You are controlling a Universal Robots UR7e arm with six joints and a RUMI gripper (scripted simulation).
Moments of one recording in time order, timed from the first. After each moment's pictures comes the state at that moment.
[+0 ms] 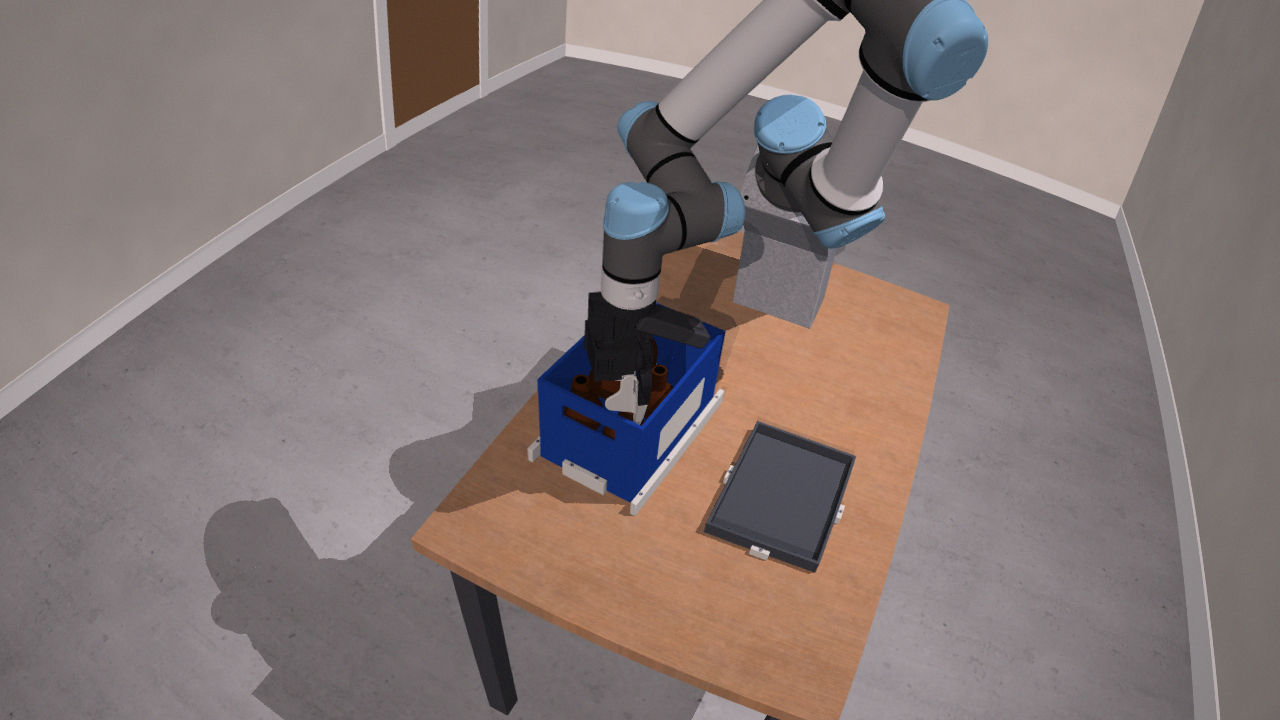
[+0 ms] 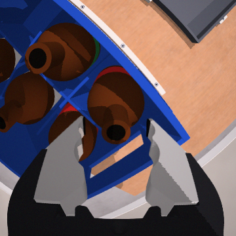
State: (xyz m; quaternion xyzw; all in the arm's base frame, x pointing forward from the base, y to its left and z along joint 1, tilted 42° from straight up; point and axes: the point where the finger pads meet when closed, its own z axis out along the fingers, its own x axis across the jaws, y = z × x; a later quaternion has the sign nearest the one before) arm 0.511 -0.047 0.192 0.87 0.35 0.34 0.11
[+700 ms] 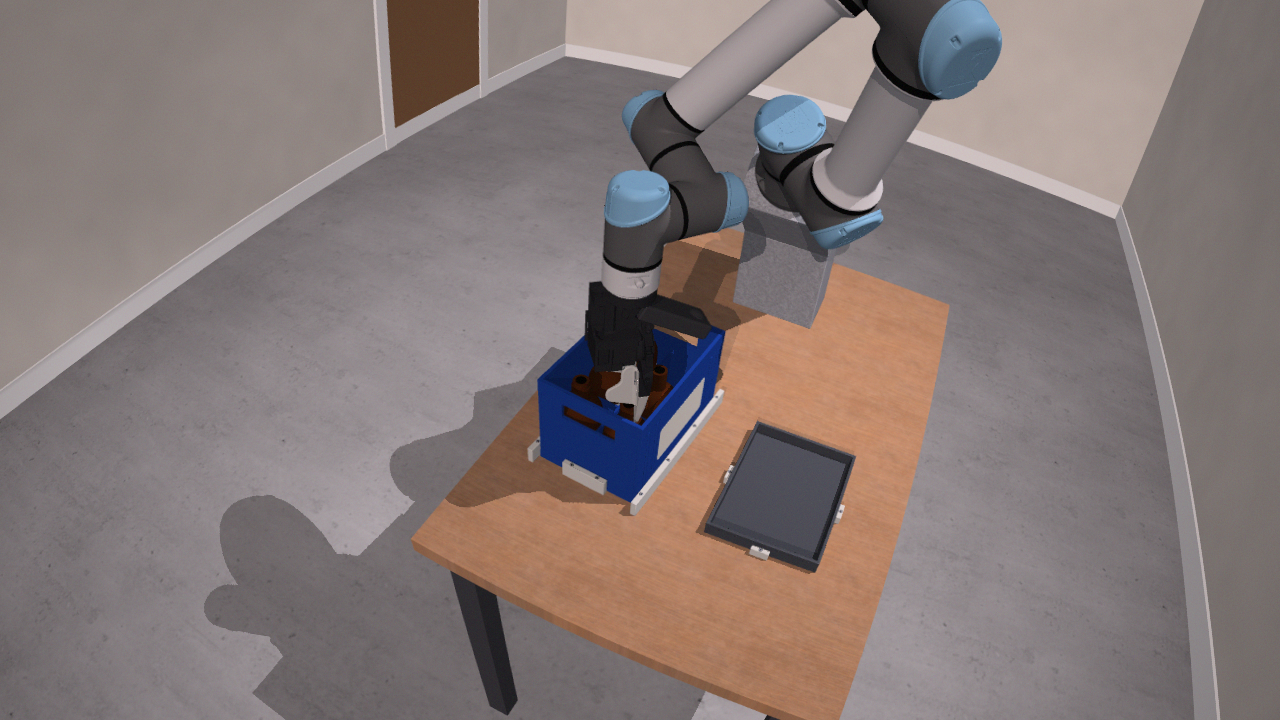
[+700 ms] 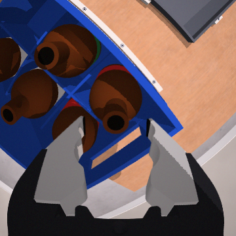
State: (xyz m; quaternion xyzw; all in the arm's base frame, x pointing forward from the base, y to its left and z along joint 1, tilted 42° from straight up) arm 0.500 -0.048 0.205 0.87 0.34 0.34 0.11
